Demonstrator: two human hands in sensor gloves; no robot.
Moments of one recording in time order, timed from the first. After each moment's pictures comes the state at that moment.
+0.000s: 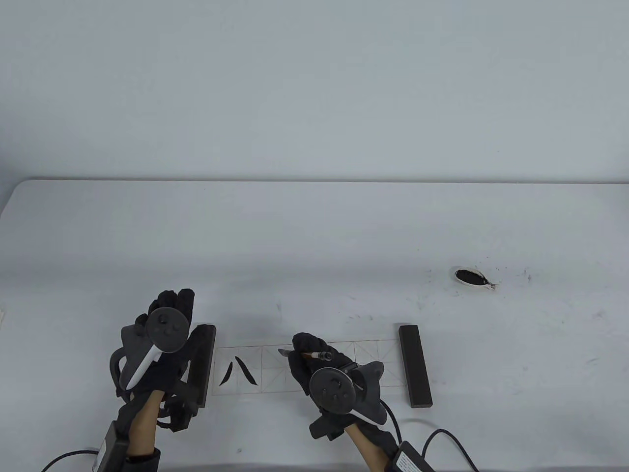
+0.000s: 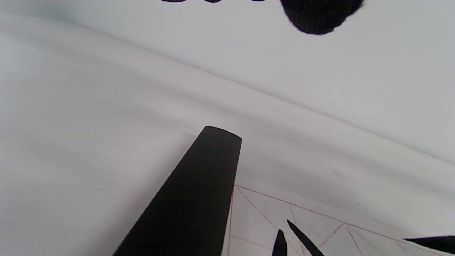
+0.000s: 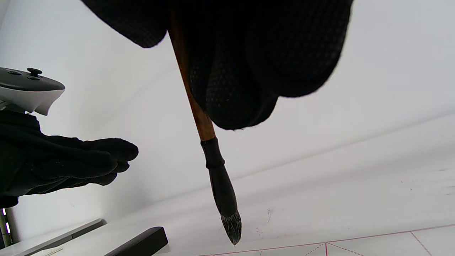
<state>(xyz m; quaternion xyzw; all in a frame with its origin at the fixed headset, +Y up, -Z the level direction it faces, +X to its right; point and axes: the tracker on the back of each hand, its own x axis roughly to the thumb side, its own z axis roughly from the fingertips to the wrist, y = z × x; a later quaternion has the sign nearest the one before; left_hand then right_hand) -0.272 -0.690 -0.309 -0.07 0.09 0.16 0.98 0.027 -0.688 -0.269 0.22 -0.17 0.94 0.22</state>
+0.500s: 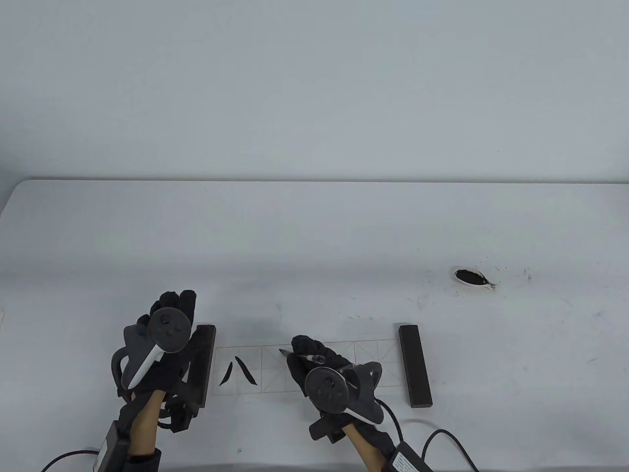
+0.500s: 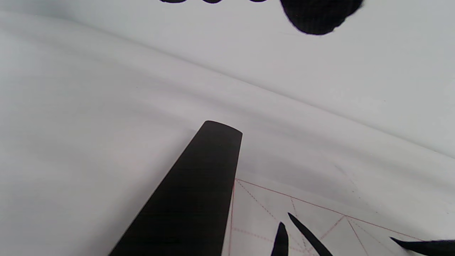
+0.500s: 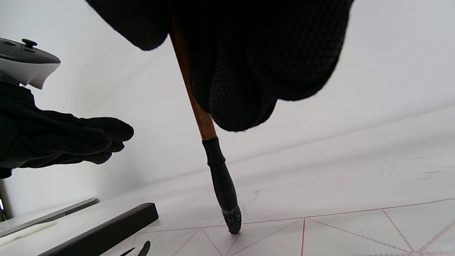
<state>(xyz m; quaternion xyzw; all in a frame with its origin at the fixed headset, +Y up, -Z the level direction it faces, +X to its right) -0.270 -0.692 -0.310 -0.07 0.08 0.16 0.98 0.023 -0.693 -0.269 0.21 -0.14 0.95 0.18</state>
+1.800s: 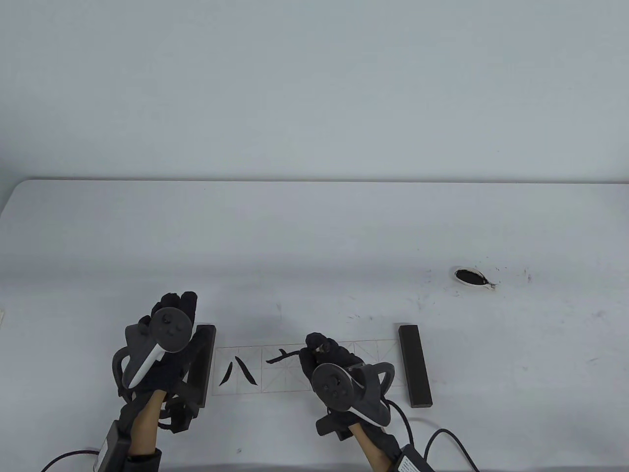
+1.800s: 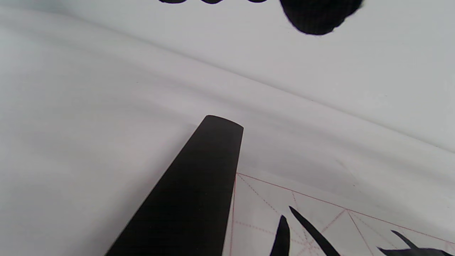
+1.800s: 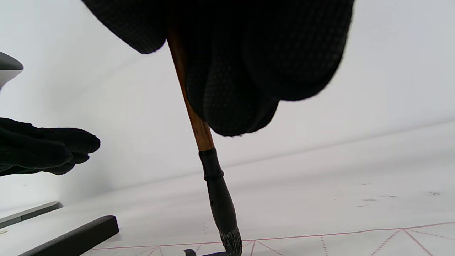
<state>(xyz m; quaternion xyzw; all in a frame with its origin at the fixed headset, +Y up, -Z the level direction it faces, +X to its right) -0.268 -0.694 -0.311 -0.08 0.08 0.15 0.98 0.038 -0.682 -0.269 0.16 -0.16 0.96 0.15</state>
